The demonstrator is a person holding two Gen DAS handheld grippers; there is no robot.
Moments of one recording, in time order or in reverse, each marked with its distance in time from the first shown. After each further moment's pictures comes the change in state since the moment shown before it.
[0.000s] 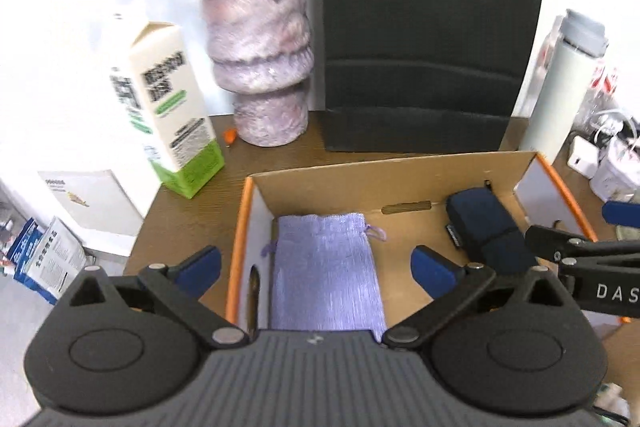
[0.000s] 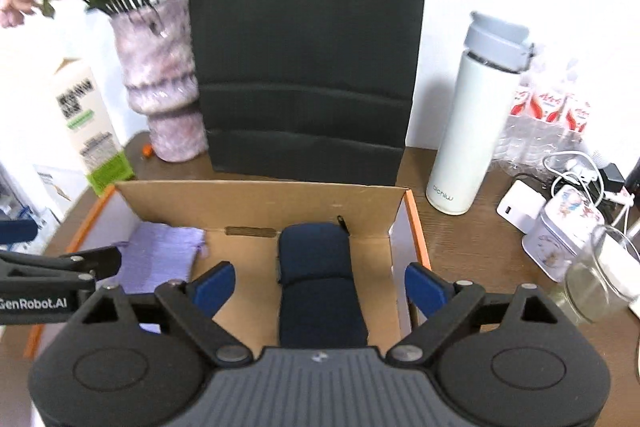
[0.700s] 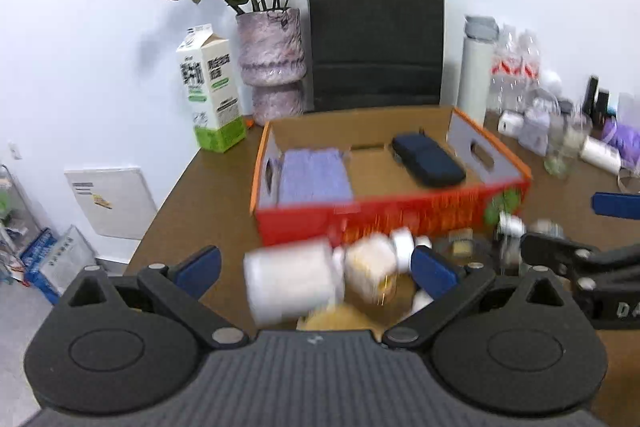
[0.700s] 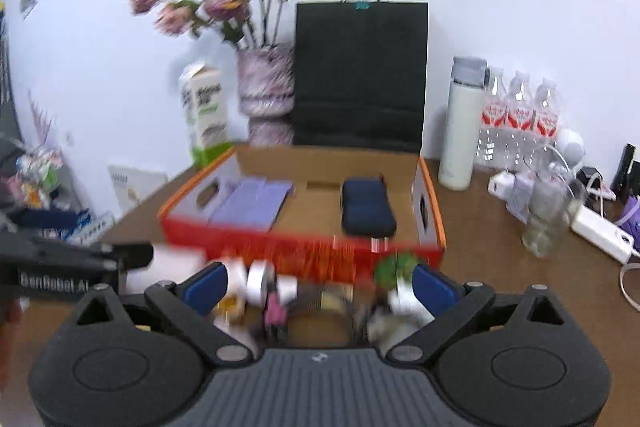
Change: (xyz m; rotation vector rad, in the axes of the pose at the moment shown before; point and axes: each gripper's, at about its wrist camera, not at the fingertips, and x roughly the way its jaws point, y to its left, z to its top) left arm -0.152 -0.001 -0.189 0.035 -0.205 -0.005; right arm -0.162 0.000 -0.188 -0.103 -0.235 0.121
